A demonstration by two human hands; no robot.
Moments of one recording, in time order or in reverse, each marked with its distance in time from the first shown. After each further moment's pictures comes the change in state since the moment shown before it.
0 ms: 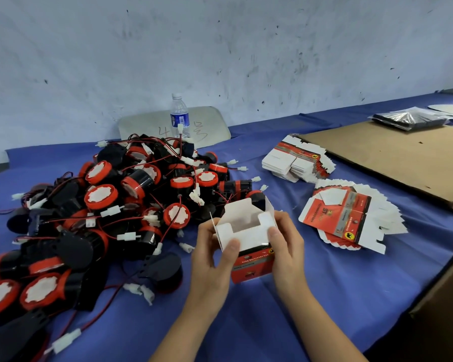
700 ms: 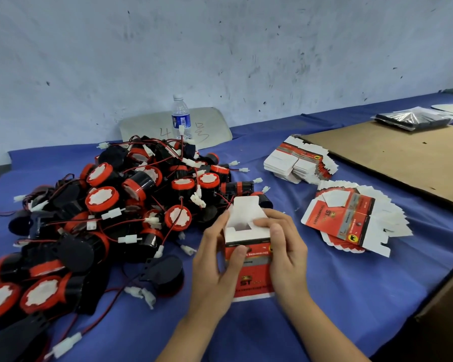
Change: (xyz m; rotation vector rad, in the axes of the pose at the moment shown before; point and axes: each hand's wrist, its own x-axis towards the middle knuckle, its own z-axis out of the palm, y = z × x) left_hand 0.002 -0.003 -0.003 0.320 0.041 0.192; right_hand -0.003 -0.003 0.006 -0.128 0.108 -0.073
